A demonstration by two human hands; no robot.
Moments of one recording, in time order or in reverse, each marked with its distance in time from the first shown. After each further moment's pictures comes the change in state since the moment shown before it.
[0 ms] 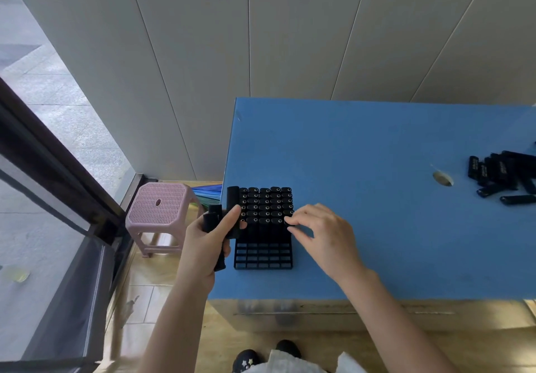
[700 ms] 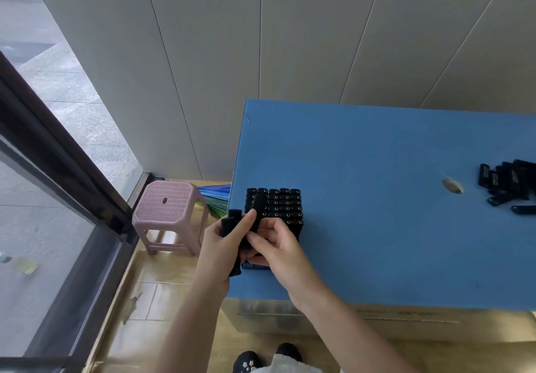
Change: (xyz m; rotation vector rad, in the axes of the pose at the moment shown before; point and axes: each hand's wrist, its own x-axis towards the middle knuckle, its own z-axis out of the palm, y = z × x) left_hand -0.015 0.001 0.010 -0.038 -0.019 0.025; right_hand 0.000 -0.085 0.018 1.168 -0.322 0.652
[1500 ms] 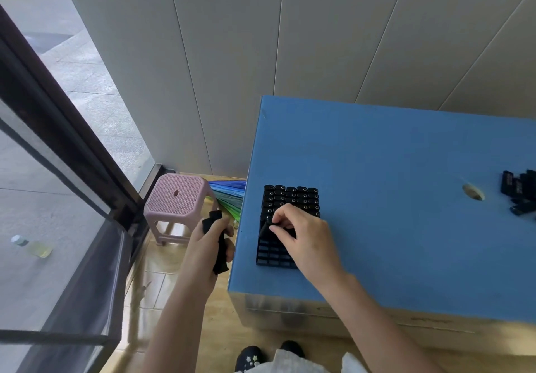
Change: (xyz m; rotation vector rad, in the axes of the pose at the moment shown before) left_hand 0.012 -0.005 -0.046 -0.071 0.125 -0.132; right_hand 0.025 0.006 -0.018 -0.957 0.200 -0.634
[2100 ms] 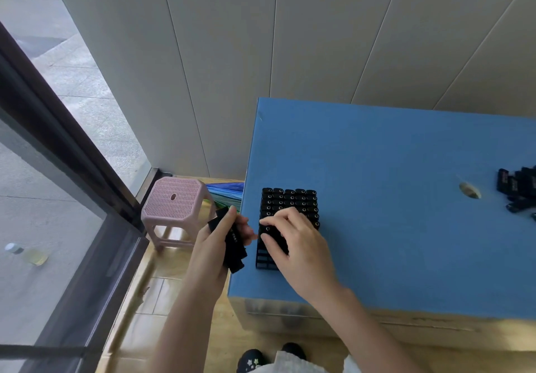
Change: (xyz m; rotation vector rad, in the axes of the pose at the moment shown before) left_hand -0.008 0.008 0.012 -0.081 -0.121 0.036; right_hand -0.010 -0.012 0.005 -0.115 -0.004 0.000
